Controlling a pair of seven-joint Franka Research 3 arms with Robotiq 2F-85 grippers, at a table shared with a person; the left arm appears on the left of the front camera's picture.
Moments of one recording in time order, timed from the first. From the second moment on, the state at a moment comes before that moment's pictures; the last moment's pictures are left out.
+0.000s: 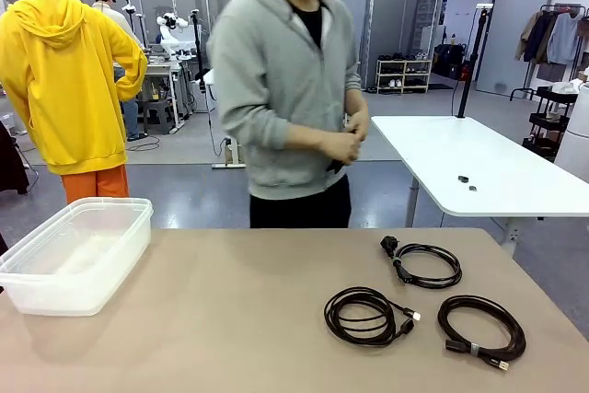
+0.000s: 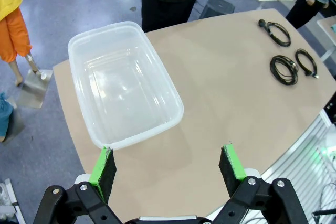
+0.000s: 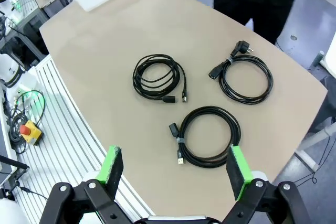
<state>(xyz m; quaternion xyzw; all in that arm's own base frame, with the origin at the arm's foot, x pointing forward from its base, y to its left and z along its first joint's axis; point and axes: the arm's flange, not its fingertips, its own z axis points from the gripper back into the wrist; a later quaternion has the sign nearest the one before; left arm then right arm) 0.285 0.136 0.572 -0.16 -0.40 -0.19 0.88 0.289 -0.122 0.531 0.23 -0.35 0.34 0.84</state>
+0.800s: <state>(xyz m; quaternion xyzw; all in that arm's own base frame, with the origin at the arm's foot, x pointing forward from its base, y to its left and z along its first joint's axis) 0.285 0.135 0.572 -0.16 -0.40 -0.19 0.88 0.476 0.067 0.527 0.11 -0.21 0.26 0.94</state>
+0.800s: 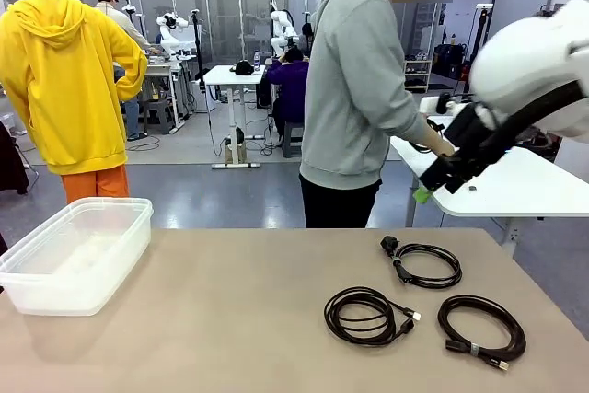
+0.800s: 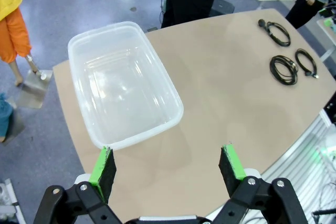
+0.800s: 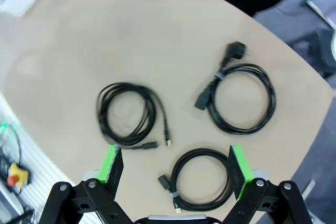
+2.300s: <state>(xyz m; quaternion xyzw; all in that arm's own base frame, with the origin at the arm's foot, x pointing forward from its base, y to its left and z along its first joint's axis) 0.285 0.135 0.572 -0.16 -0.40 -0.19 0.88 0.628 0.122 0.325 0.00 -0.07 -0.01 1.00</state>
